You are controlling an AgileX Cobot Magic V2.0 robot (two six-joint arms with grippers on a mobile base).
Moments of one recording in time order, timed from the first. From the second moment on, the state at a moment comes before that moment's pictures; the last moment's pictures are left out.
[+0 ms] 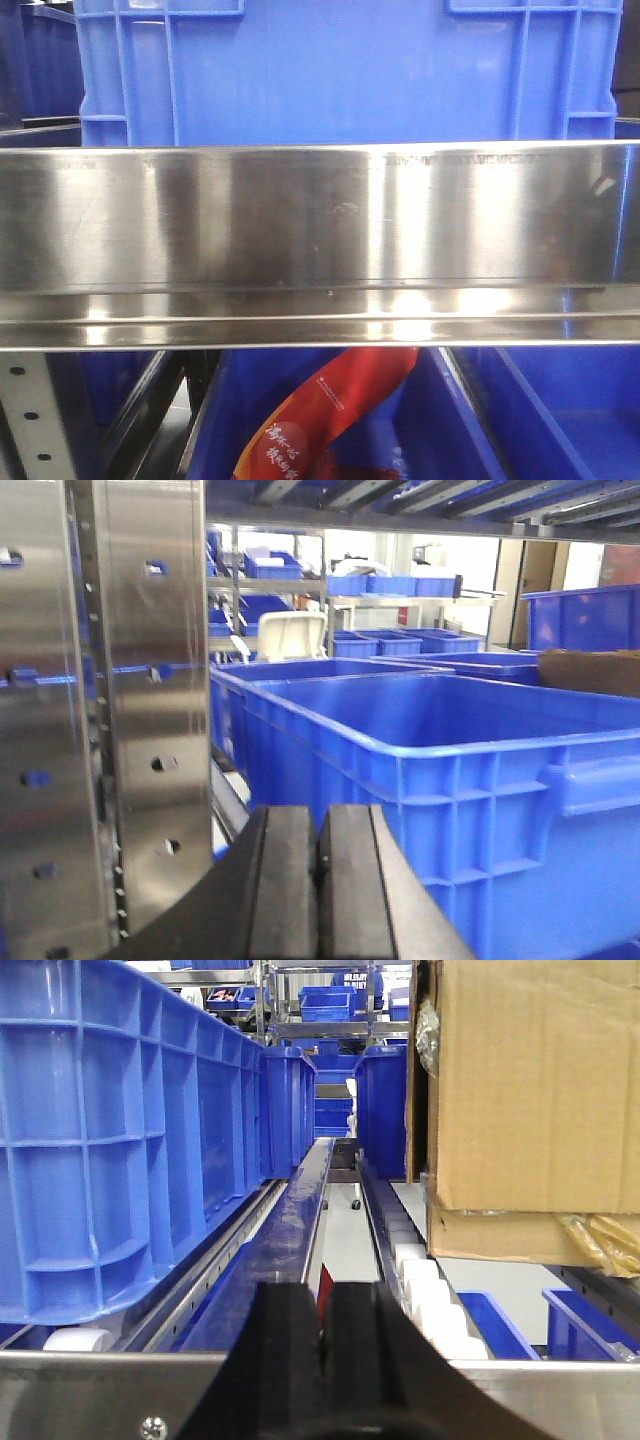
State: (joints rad) left arm -0.32 0.28 -0.49 -0.02 0.19 0.04; right arm -0.05 0.00 0.00 0.07 0.03 0.00
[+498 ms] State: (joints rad) left arm -0.03 0.13 -0.18 0.02 0.04 0.00; right arm -0.05 0.00 0.00 0.07 0.02 -0.01
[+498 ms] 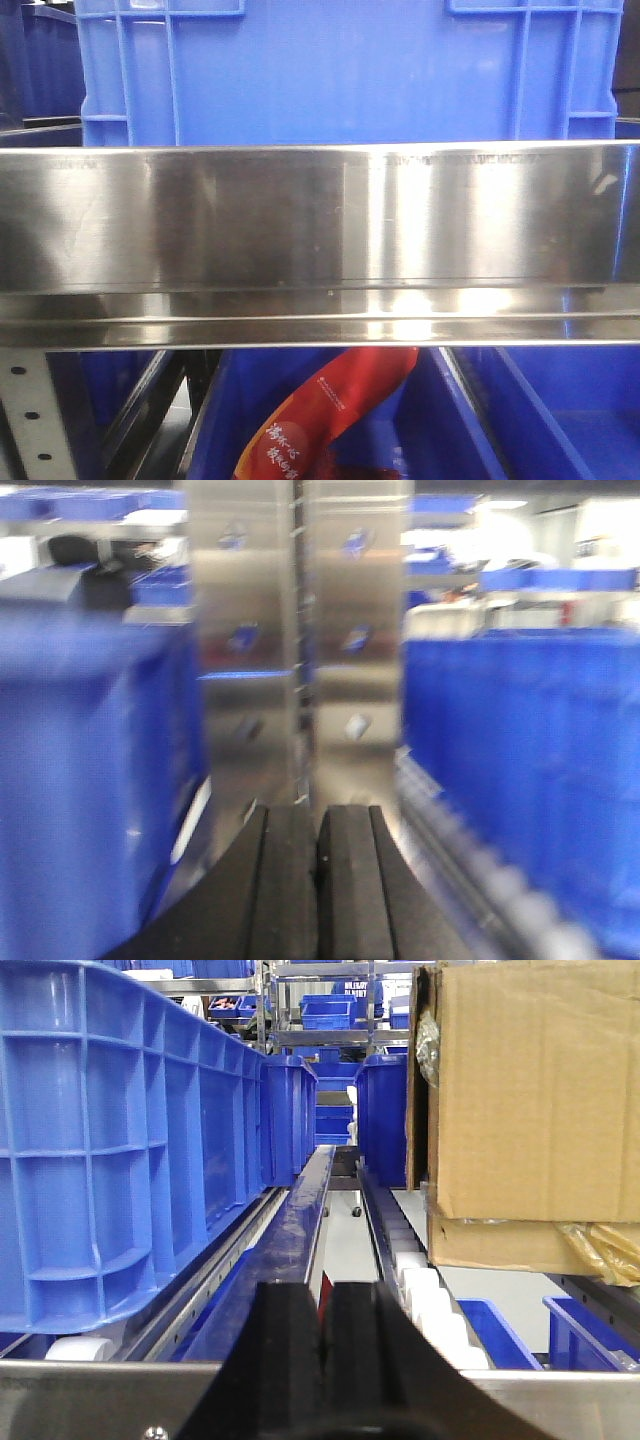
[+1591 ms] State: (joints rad) left arm 0.01 0.01 0.00 0.02 -0.01 -0.03; right arm -0.05 0.00 0.00 0.07 0.01 -0.01
